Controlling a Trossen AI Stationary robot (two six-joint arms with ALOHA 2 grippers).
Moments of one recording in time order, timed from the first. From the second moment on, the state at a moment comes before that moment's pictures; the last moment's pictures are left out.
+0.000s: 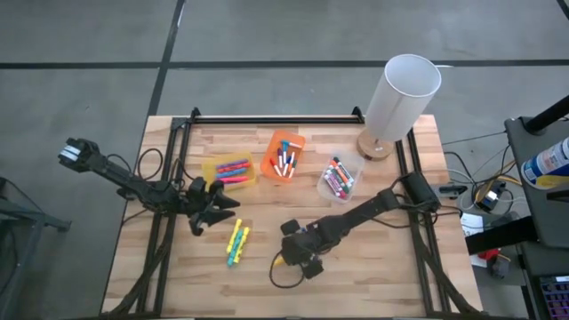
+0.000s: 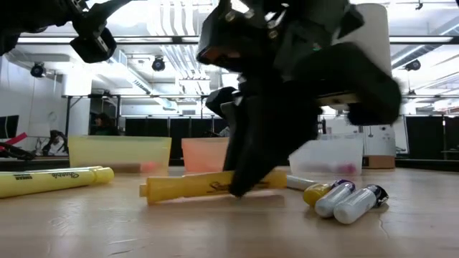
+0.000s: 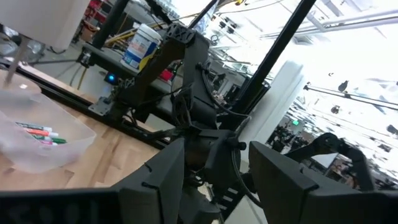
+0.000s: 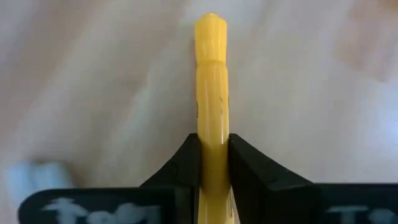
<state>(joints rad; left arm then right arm) -0.41 0.76 0.19 0.81 -0.27 -0.53 0.35 2.11 1.39 -0.33 0.00 -0.11</state>
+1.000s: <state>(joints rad) -0.41 0.76 0.19 0.95 -0.39 -0.25 0.32 2.10 1.72 -0.60 0.18 -0.08</state>
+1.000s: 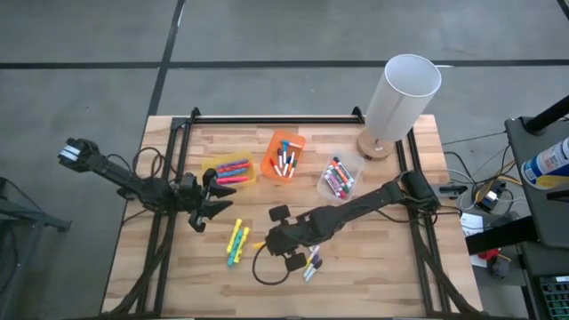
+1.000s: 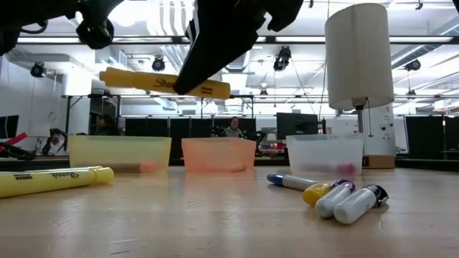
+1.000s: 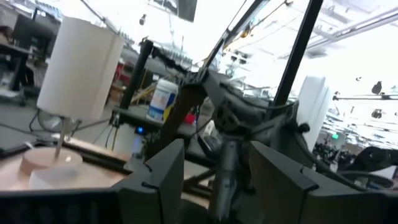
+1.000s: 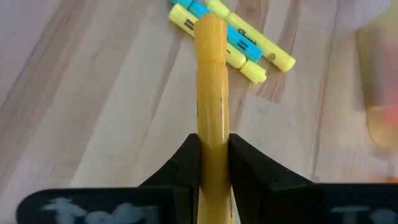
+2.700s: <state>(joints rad) -0.40 0.78 0.20 0.92 -0.42 -0.25 0.32 2.10 1.71 -0.63 0.18 -0.05</state>
